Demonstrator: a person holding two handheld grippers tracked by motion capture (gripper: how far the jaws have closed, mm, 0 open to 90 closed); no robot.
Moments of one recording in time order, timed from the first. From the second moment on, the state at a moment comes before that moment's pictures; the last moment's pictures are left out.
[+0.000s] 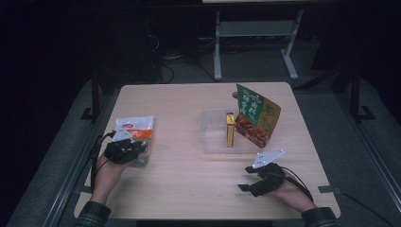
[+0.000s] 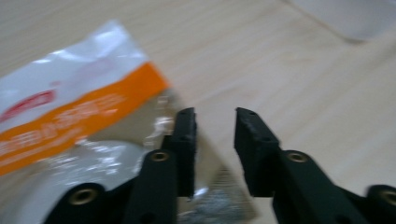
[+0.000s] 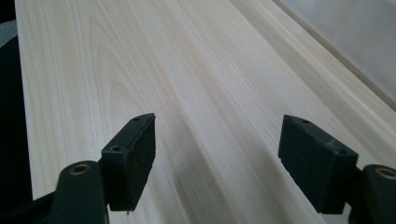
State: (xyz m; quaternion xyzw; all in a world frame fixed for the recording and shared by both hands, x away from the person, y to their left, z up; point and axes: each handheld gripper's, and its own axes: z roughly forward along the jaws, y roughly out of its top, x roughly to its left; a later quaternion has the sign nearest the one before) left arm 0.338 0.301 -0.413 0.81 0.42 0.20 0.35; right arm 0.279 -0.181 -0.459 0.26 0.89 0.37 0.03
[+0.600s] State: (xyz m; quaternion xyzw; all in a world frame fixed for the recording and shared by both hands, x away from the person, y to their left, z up) left arm 0.373 0.391 -0.419 0.73 0.55 0.25 0.30; right arm 0.280 -0.182 -0.463 0.28 0.88 0.38 0.03
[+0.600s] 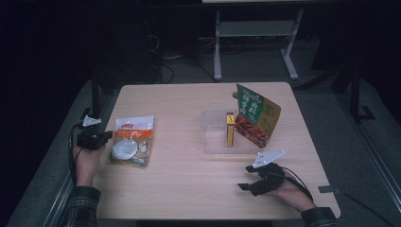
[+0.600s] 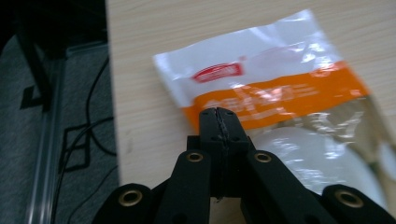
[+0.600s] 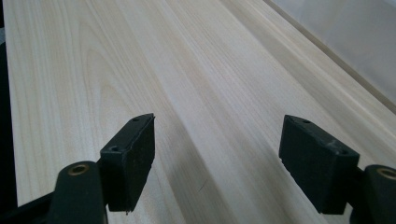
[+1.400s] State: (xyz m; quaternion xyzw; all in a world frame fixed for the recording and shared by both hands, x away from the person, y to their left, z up) left arm 0.379 0.369 -0.444 0.76 0.55 0.17 0.31; right arm 0.279 -0.183 -0.462 0.27 0.89 0.37 0.04
